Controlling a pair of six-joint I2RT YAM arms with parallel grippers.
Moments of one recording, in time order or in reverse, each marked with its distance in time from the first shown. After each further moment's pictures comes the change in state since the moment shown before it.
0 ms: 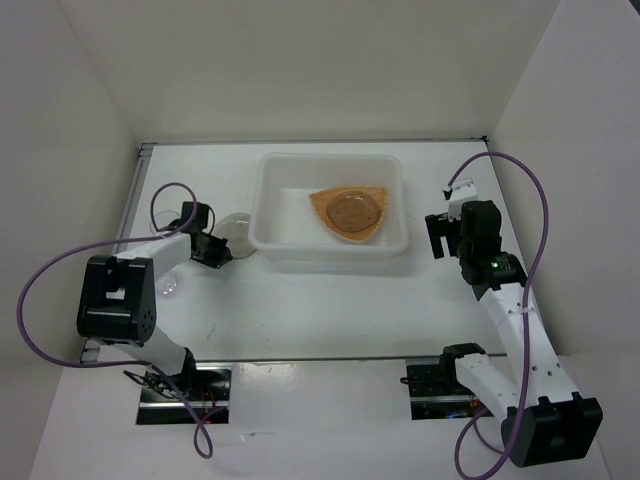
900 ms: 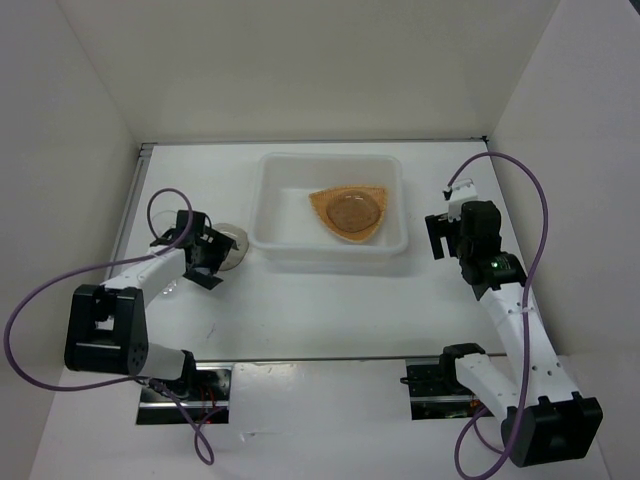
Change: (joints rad) left arm -0.016 -0.189 -0.085 -0.059 0.008 0.055; right arm 0.000 0.001 0.000 -0.007 0.000 0.000
